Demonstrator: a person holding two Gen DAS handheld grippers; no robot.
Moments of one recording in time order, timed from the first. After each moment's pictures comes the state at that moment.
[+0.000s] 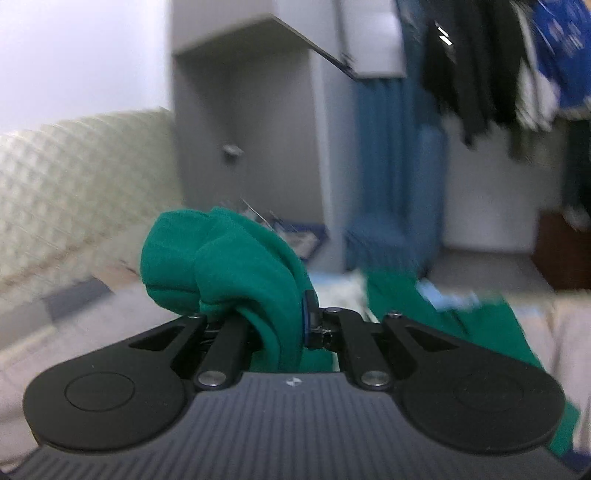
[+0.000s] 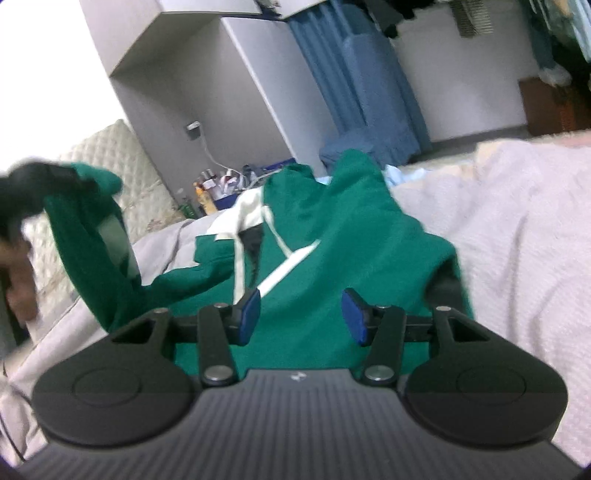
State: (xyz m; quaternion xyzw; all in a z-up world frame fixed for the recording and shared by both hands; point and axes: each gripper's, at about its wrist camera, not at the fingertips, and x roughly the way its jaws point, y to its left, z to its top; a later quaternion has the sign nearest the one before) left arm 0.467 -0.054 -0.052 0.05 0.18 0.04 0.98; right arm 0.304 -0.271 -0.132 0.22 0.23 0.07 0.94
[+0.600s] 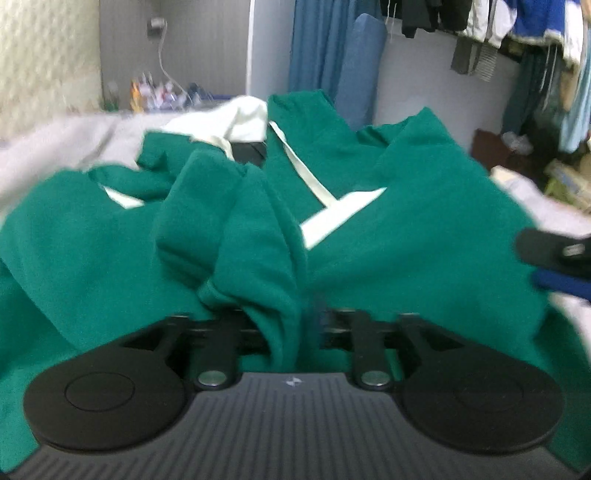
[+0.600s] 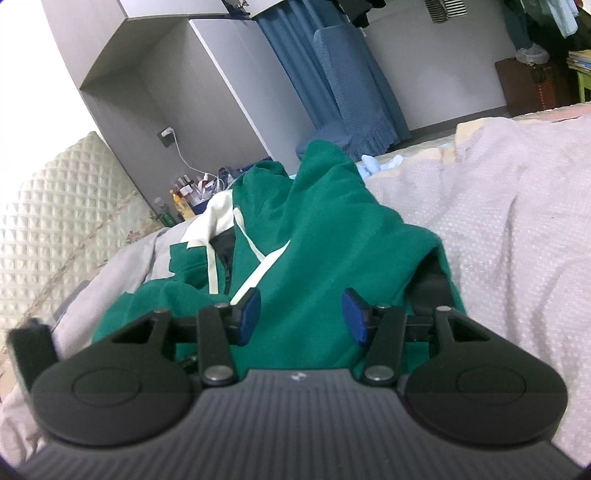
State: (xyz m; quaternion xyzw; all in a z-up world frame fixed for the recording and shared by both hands) left arm 0.462 -0.072 -0.202 -0.03 0.34 -0.09 0.93; right arm 0.326 -0.272 -0.147 0.24 0.24 0.04 0.94
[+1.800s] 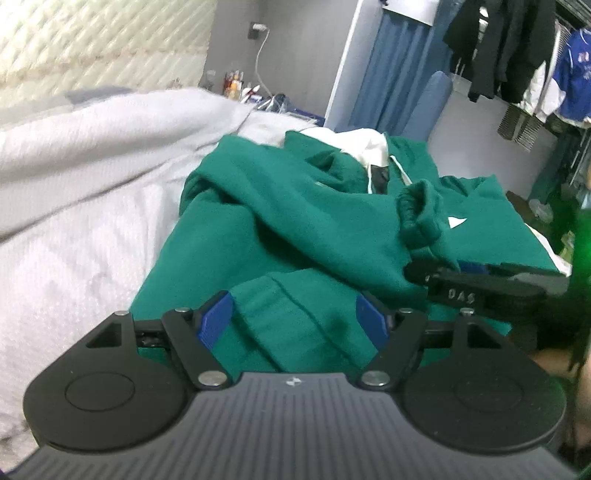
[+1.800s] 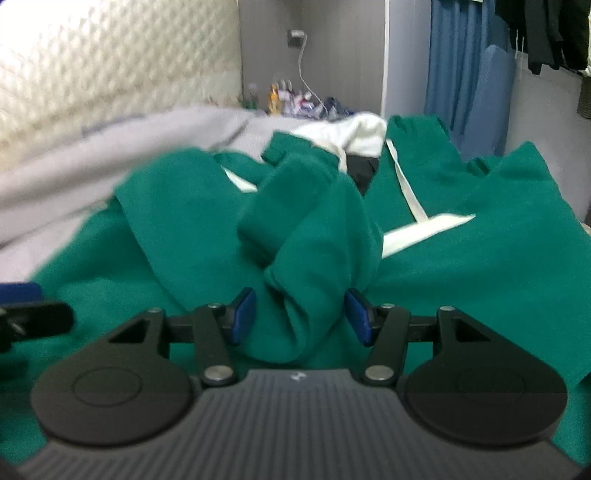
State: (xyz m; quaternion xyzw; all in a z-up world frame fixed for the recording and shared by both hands) left arm 0.335 0.105 -0.189 -0.12 0.31 -0.02 0.94; right arm 0.359 -0.101 -0.175 -0.05 0.29 0.15 0.94
